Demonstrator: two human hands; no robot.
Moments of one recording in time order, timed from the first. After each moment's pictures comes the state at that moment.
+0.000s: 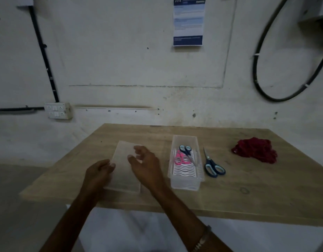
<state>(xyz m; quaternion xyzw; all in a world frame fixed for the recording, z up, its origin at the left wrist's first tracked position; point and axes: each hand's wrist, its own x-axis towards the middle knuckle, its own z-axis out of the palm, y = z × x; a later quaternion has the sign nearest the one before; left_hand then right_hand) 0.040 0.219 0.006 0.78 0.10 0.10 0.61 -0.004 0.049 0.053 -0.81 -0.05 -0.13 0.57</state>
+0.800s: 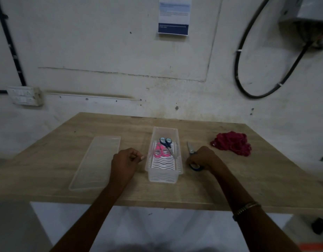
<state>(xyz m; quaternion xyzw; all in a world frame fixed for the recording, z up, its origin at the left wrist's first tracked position) 0.061 0.082 -0.020 0.84 -0.12 0.20 0.48 0.033 -0.206 0.023 -0.91 0.27 0.00 0.31</state>
